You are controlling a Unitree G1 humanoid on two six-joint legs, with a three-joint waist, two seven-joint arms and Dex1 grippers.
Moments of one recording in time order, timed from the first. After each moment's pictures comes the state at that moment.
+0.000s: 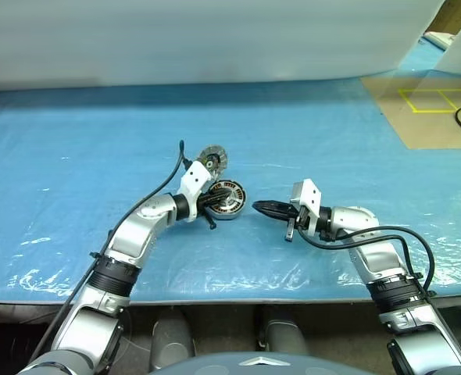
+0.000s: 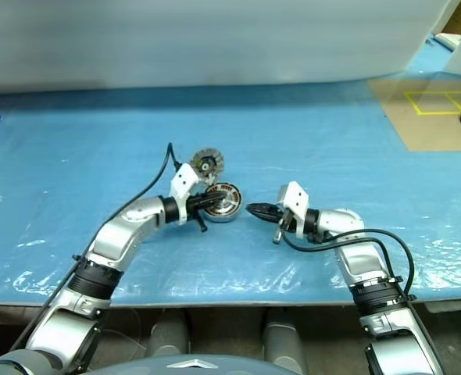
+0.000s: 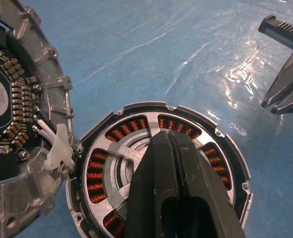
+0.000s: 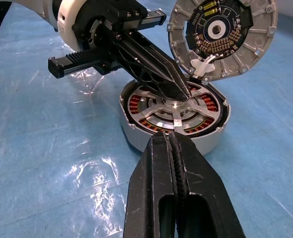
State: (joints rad) left arm -0.44 0.31 -0.23 0.05 -0.20 0.44 -0.73; right arm -0.31 -0.49 0.15 0.11 0.24 0.03 1.04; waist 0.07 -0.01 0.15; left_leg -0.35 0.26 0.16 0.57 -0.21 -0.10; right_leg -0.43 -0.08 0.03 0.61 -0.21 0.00
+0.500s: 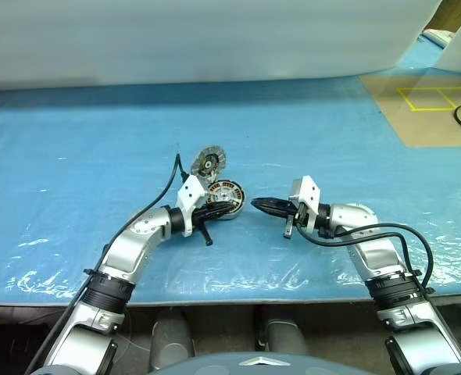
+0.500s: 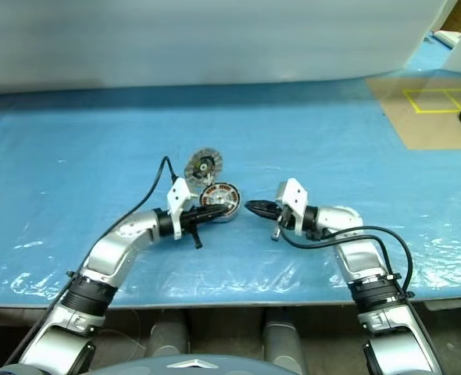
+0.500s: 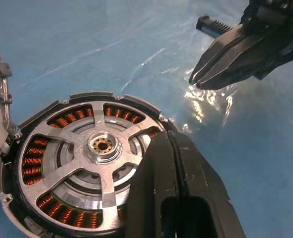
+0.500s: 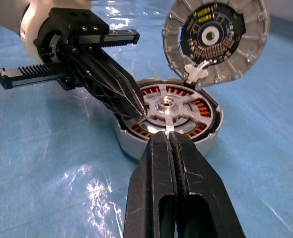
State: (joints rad) left arm -0.30 0.32 -0.16 0.00 -0.33 0.31 -0.89; right arm -0.34 -0.47 0.15 0.11 0.25 0.05 1.04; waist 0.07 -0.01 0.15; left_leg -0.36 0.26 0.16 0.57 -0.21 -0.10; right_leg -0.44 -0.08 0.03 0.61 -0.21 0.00
